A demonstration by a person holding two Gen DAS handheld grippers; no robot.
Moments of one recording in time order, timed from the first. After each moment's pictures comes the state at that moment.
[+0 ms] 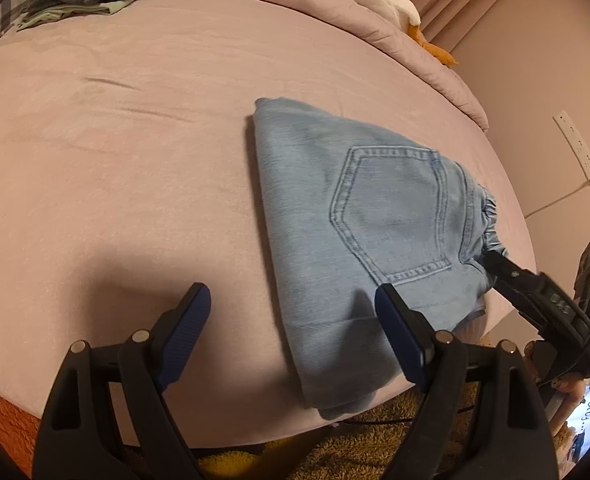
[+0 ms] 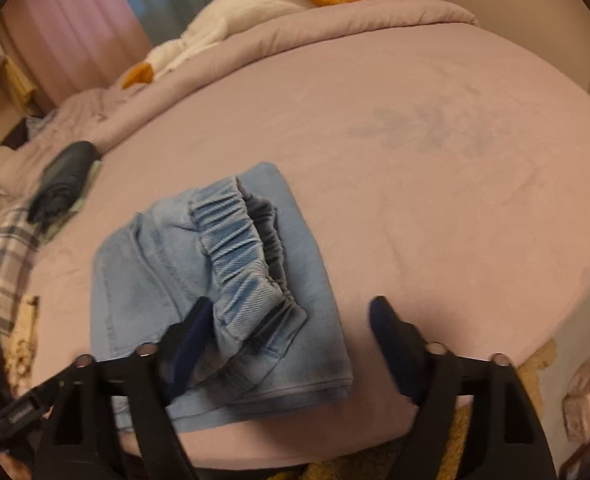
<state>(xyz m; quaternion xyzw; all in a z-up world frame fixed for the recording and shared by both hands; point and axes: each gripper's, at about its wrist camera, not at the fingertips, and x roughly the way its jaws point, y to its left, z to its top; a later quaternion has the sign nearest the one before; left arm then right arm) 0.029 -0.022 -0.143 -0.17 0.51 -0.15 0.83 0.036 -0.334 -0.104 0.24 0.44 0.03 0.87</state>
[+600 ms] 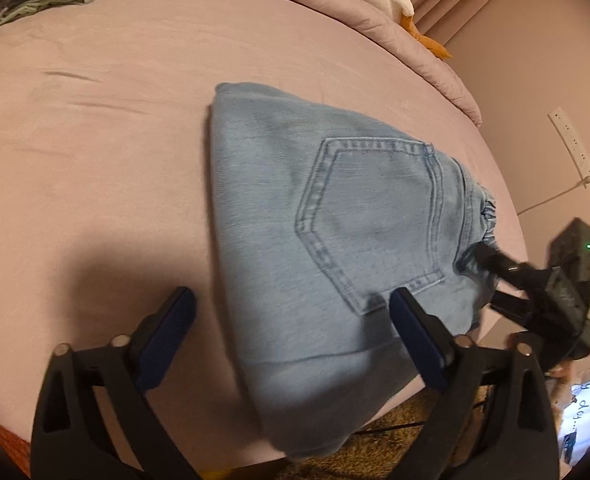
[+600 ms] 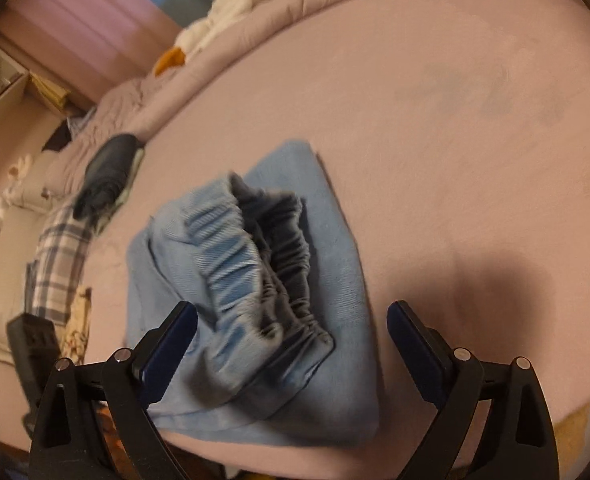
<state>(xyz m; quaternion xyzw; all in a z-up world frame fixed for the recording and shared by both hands) 0.047 -0.046 -0.154 -0.18 0.52 -0.17 0.82 0.069 -0.335 -0.139 0.31 0.47 0.15 0.81</state>
